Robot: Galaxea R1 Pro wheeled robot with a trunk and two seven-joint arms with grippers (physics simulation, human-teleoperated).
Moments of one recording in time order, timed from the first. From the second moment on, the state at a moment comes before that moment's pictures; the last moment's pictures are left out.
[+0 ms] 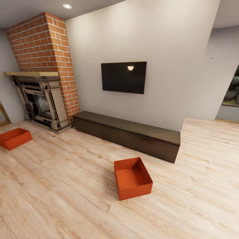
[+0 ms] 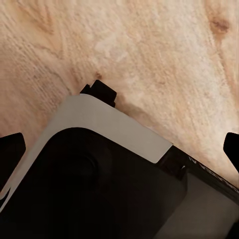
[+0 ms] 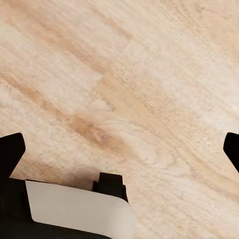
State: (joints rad) left arm -0.23 0.02 0.28 -0.01 0.33 0.02 0.05; right arm -0.20 -0.02 0.03 -0.12 0.14 -0.21 0.00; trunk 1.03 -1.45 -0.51
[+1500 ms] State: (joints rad) left arm -0.23 0.02 0.28 -0.01 0.32 0.02 0.05; right arm -0.20 -0.02 0.03 -0.12 0.14 -0.21 0.00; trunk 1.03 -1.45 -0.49
